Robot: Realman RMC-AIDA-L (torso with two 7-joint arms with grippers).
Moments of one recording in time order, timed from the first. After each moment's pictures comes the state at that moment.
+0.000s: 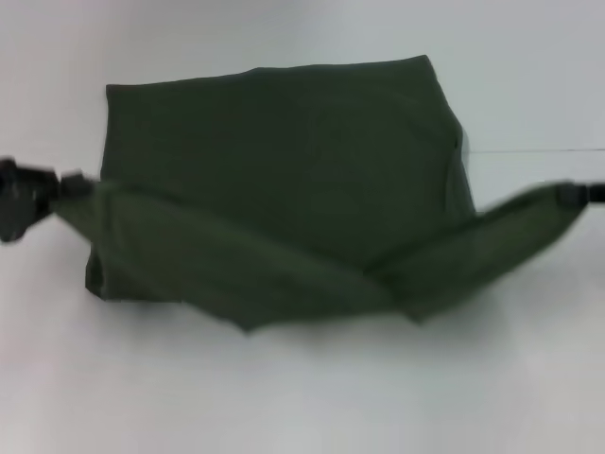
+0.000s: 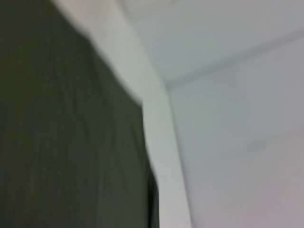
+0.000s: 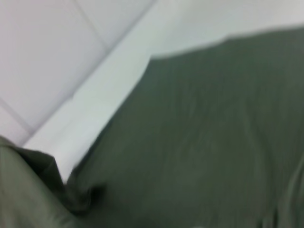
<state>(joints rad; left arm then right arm) -0.65 -1.90 0.06 0.60 2.31 1.66 -2.41 0.69 1.85 -0.42 -0.76 -2.30 -1.62 2.03</state>
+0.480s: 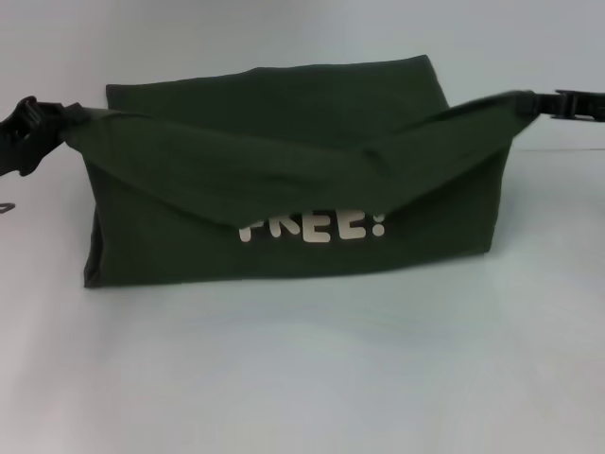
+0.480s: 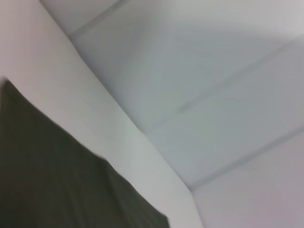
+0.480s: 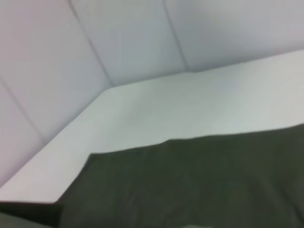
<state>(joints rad) -0.73 -1.93 0.07 0.44 2.12 1.21 -2.17 0.81 1.90 -0.45 -0.60 -2.20 -1.15 1.98</state>
